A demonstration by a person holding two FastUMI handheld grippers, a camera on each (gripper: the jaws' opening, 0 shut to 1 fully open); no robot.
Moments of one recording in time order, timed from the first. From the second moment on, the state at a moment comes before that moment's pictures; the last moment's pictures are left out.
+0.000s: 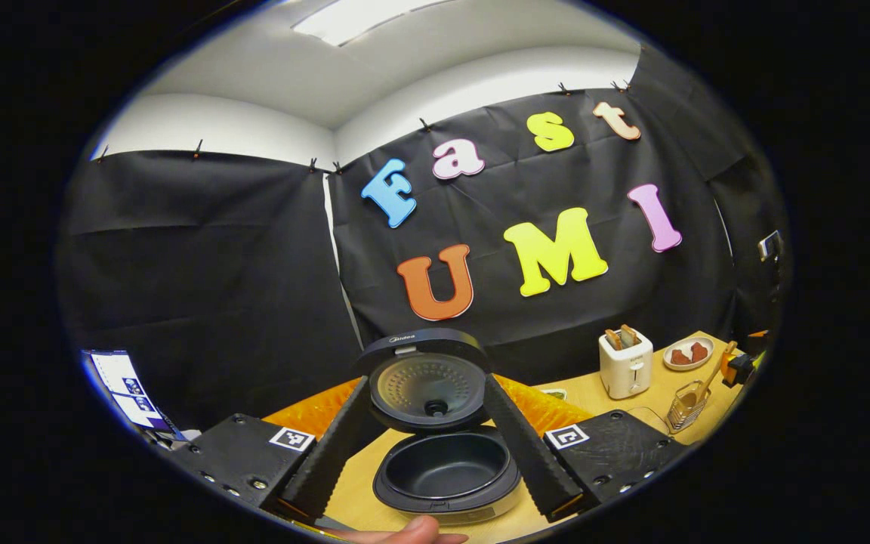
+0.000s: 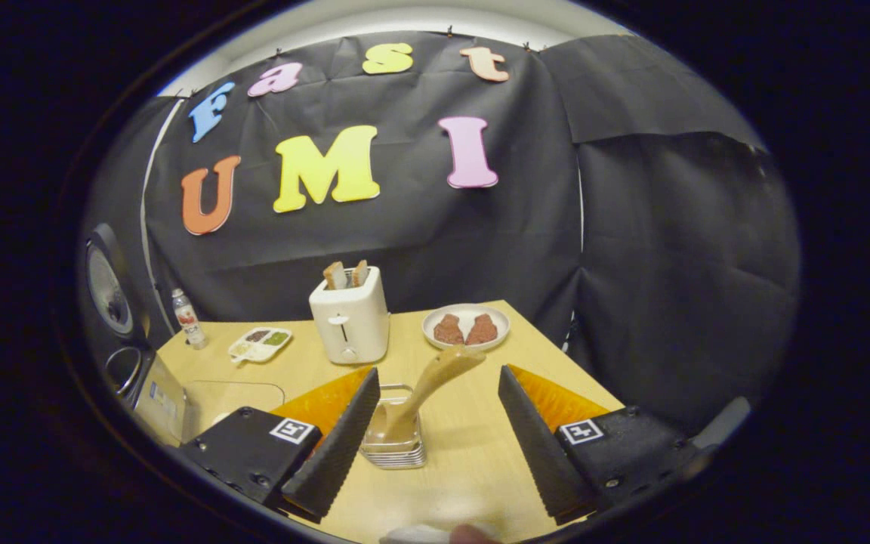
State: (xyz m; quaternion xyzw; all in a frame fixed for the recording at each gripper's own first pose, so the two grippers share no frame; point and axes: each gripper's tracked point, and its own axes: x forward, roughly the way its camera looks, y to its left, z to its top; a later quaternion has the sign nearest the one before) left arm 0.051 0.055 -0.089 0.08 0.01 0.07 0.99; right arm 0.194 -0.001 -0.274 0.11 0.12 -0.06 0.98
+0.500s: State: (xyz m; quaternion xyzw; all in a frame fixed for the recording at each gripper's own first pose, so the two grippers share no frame) left arm 0.066 0.040 -0.115 0.10 0.04 0.06 0.99; right arm 0.280 0.009 -0.303 0.16 0.11 -0.02 0.98
